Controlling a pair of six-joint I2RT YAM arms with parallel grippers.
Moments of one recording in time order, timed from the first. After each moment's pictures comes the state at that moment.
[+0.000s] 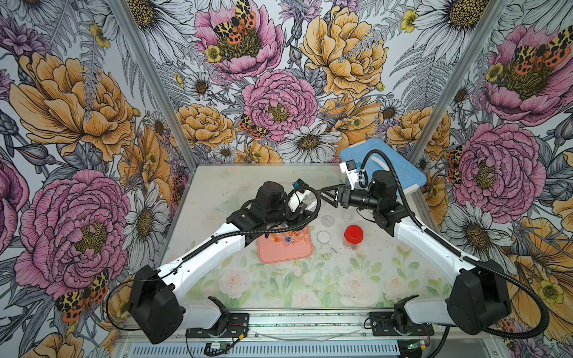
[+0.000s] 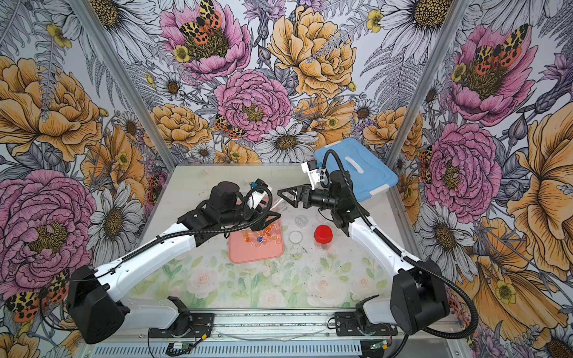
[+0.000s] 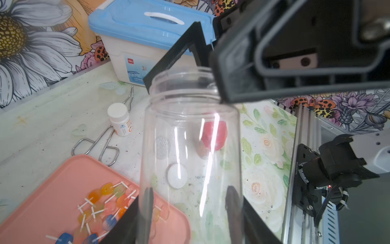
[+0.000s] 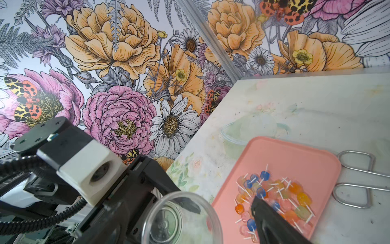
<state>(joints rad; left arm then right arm) -0.68 1.30 1.10 -0.31 0.36 -0.01 0.35 1.36 1.00 0.17 -0.88 0.62</state>
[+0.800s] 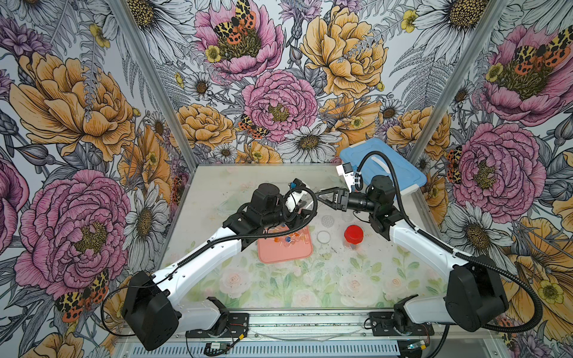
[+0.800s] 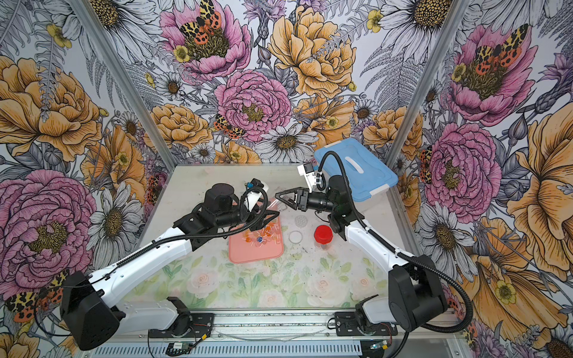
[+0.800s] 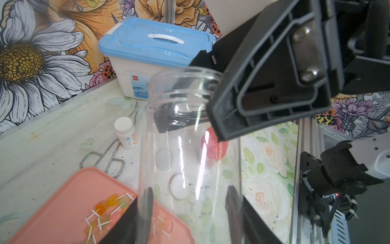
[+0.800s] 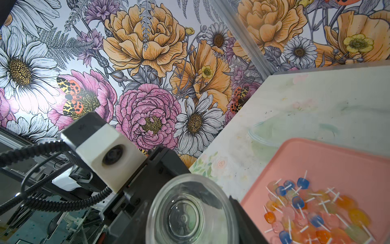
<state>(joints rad) -0.68 1.27 1.06 -0.23 0.35 -0.01 0.37 1.38 0.94 0.41 -0.97 0.77</state>
